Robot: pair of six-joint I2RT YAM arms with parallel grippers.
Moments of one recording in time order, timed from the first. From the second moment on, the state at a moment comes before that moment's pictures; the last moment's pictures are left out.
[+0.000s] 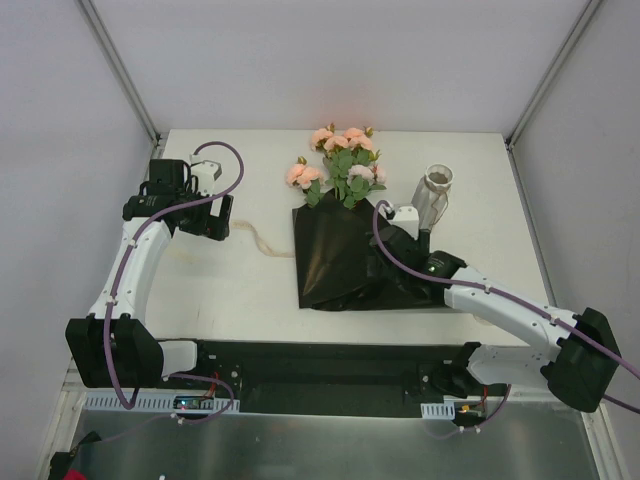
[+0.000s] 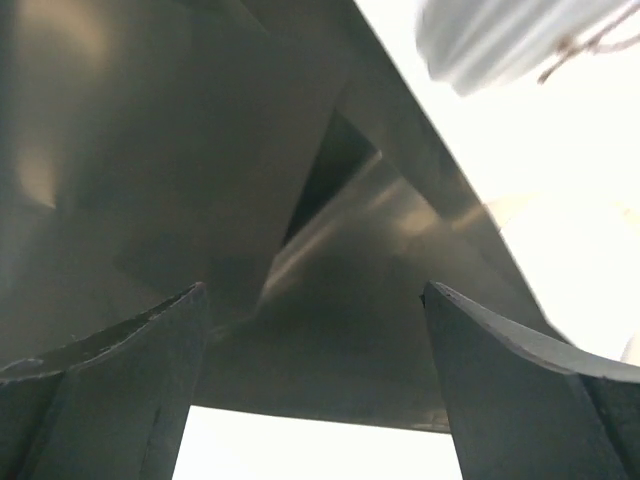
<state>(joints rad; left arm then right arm) 0.02 1.26 1.15 -0.83 0.24 0.23 0.92 1.20 0.90 -0.58 0.65 0.55</state>
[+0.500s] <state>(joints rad) 0.01 1.25 1.15 -0.84 0.23 0.23 0.64 1.25 0.71 -0.27 0.16 0.66</state>
